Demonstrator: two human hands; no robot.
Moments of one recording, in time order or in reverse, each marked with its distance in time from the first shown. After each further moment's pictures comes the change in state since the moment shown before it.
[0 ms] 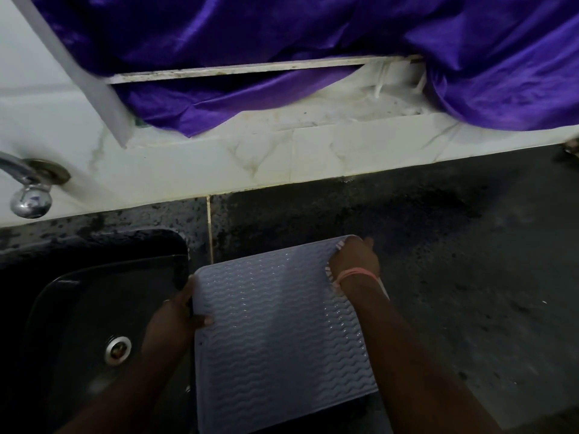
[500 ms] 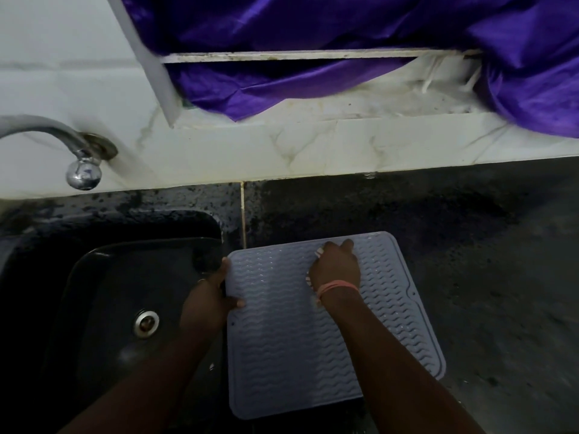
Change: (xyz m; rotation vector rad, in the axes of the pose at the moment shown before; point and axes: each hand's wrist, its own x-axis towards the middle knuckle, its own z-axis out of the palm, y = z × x) left_hand -0.001 -0.007 -0.004 -0.064 0.002 -0.003; right_hand -0.065 -0.062 0.055 -0.049 -0.006 -0.217
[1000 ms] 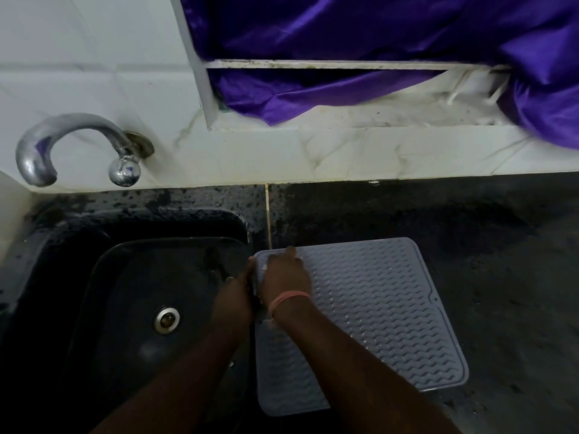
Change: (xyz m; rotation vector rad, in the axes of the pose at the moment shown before) left_hand -0.007 0.005 -0.002 0.048 0.086 0.093; right_hand -0.059 -0.116 0.048 -0.090 -0.149 -0.281
